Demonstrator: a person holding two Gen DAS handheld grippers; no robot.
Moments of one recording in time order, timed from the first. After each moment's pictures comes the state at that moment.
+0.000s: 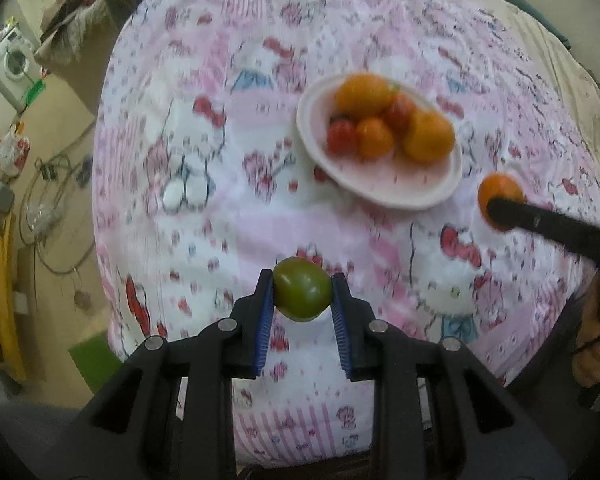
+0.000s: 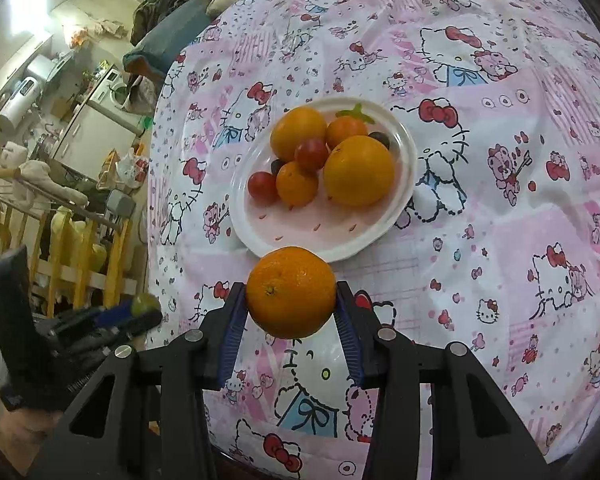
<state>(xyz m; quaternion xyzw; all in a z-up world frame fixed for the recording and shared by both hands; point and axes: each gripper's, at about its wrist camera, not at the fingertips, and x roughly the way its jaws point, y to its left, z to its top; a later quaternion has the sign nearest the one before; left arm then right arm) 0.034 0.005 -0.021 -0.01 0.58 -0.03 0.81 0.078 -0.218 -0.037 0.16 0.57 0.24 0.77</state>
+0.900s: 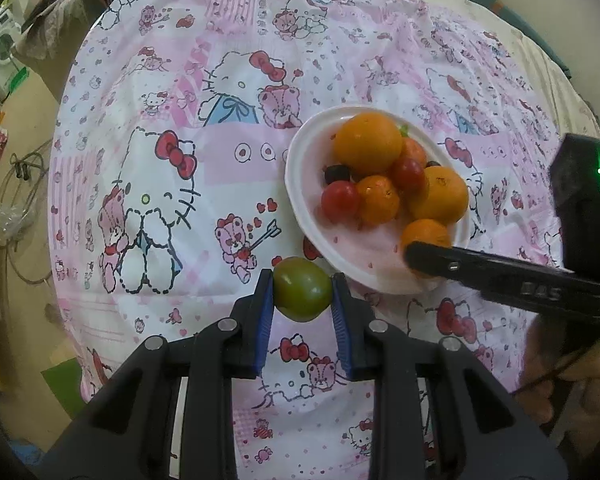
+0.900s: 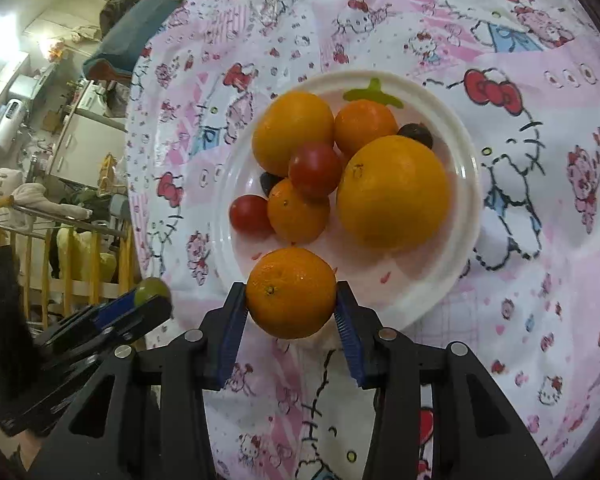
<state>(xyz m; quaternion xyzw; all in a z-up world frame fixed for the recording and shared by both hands) 0.101 0.012 -0.049 -0.06 0.58 -0.06 0.81 0.149 -0.179 -0.098 0.20 0.62 0.23 0.72</state>
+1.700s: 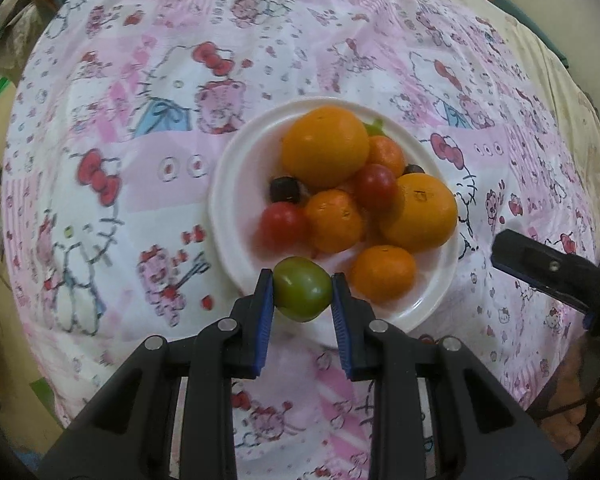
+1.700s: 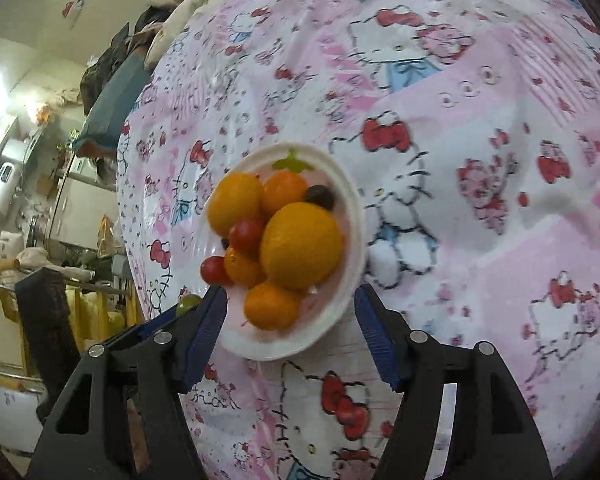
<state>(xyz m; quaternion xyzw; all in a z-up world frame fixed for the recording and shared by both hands) 0.138 -0.037 -0.077 -0.05 0.59 -0.08 0.80 0.142 -0.265 -0.073 0.28 0.57 0.16 0.75</state>
